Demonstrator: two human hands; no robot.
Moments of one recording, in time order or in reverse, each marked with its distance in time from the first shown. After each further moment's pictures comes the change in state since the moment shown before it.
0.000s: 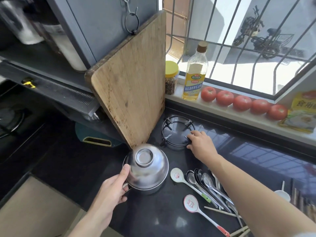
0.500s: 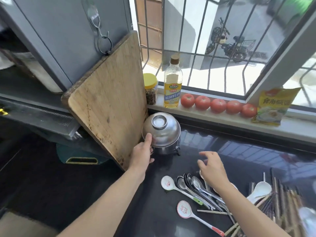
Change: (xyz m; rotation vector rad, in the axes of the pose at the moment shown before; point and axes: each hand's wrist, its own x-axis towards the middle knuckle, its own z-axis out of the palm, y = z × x) left_hand 0.079 0.069 0.125 -0.032 -0.168 0.199; right_hand -0.106 0.014 -0.028 0.606 0.142 0.524
